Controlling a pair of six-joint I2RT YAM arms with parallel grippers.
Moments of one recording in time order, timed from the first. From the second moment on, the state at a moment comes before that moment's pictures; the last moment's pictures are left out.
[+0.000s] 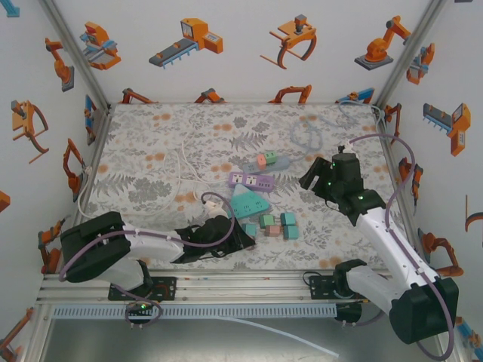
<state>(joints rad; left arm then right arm) -1.21 1.45 0.42 0.40 -0.15 -1.27 0.28 0.99 0.75 -0.45 -0.01 0.64</state>
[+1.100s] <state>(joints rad) -0.91 1.13 0.82 -0.21 -0.24 -0.76 0.28 1.18 1.04 -0.47 0.01 0.47</state>
